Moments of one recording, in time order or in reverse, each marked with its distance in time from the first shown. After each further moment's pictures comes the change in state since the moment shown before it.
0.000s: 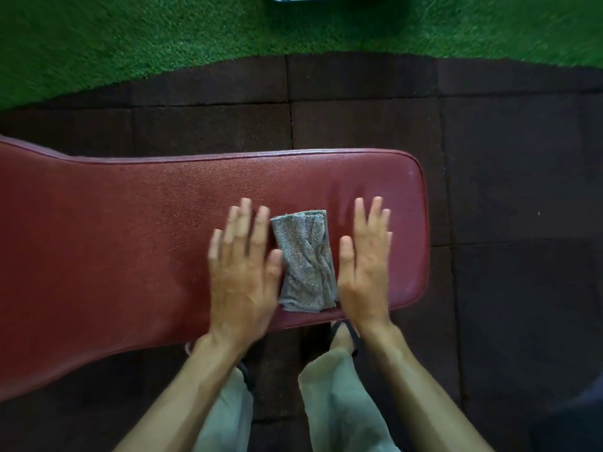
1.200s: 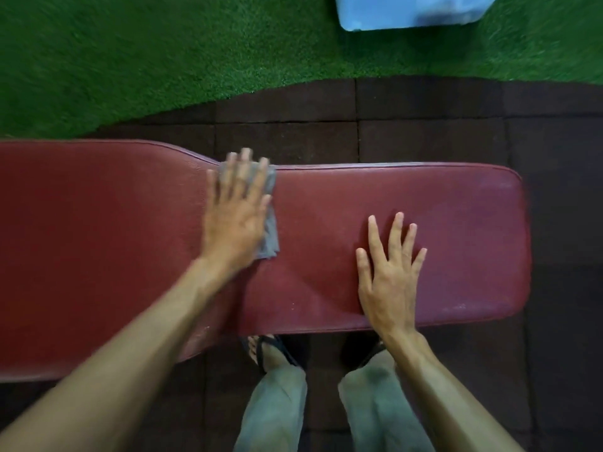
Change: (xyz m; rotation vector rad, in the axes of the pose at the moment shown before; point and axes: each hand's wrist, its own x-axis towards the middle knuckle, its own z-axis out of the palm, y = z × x) left_hand 0.068 -0.178 -0.084 0.376 -0.060 0.057; right_hand -0.031 -0.079 0.092 -0.378 -0.048 -0.013
